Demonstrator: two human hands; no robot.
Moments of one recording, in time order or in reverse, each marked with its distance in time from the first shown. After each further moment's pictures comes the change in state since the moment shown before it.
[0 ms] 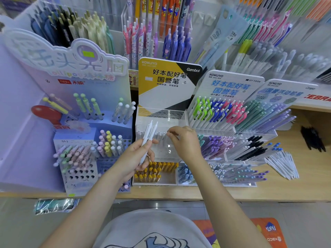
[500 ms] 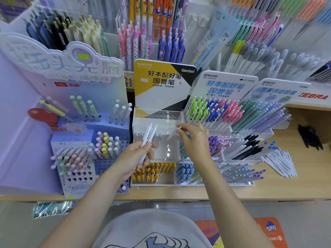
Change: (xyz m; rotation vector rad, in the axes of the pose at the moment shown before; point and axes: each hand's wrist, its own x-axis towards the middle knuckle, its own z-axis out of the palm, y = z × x) left_hand 0.002 0.004 0.007 0.018 -0.009 -0.025; right_hand -0.007 0.014 -0.027 0.072 0.157 0.106
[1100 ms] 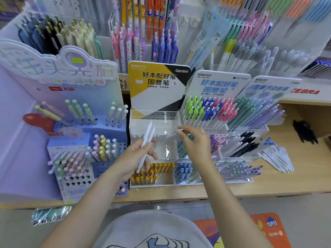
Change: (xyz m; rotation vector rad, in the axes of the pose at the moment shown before) left_hand 0.003 0.003 0.005 0.061 -0.049 0.004; right_hand -0.013 -0.007 -0.016 0.169 0.006 0.143
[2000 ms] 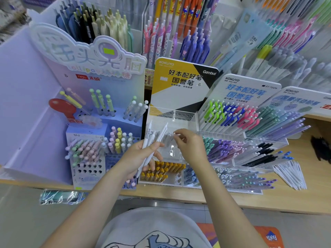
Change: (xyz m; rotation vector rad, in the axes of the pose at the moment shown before) left_hand -0.012 -0.009 -0.023 -0.126 0.073 -0.007; right_hand 0.005 -0.006 0.053 -0.111 -0.254 -0.051
